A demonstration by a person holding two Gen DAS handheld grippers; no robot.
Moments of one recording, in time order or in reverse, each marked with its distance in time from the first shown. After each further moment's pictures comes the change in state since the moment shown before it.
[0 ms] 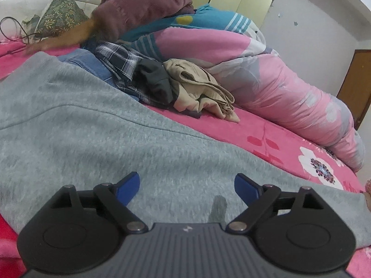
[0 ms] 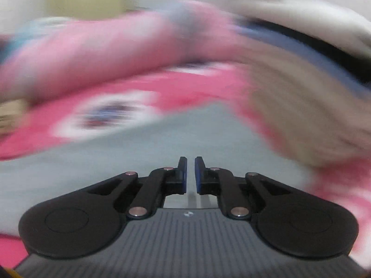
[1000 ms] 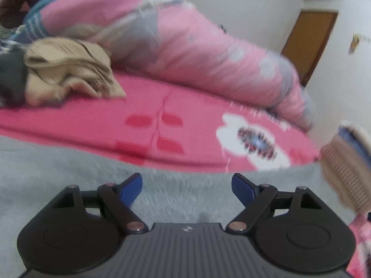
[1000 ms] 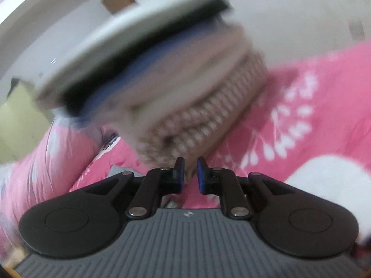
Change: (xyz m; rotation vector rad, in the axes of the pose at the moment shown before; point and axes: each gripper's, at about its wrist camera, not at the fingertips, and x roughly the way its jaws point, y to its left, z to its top) left arm 0.071 -0.149 0.023 0.141 0.155 -0.306; right arm -0.076 -0.205 -0.072 0.667 -0.298 -0.336
